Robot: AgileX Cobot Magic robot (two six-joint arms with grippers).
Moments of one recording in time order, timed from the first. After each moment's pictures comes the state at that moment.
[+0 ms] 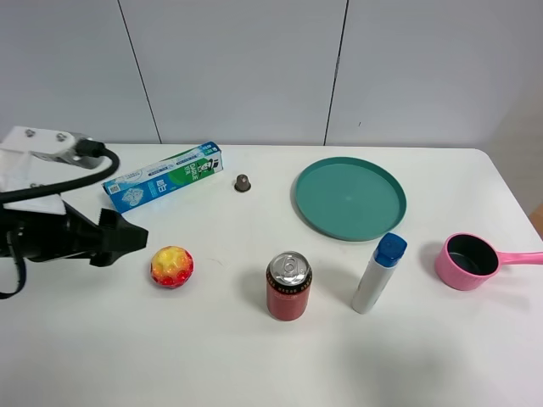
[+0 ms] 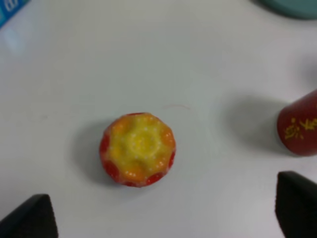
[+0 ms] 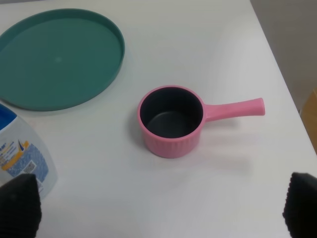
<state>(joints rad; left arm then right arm) -0.38 1.07 -0.58 -0.34 0.45 0.16 -0.10 0.01 -0.49 0.01 1.06 0.00</state>
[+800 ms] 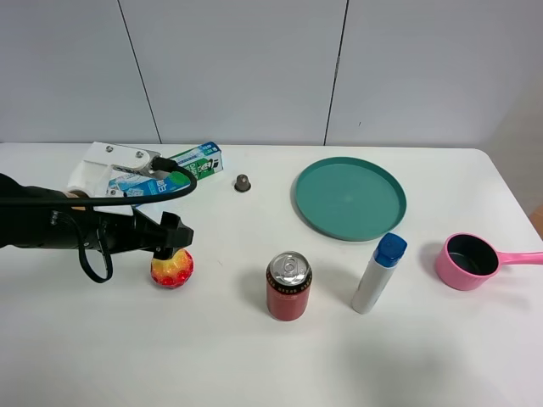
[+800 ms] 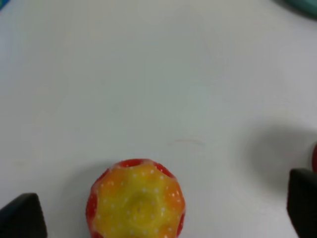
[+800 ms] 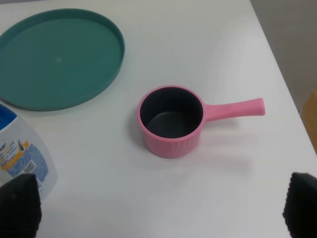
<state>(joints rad) -0.47 1.35 -0.58 -0.35 0.14 0.14 -0.10 0.01 -0.49 0.01 1.06 0.00</state>
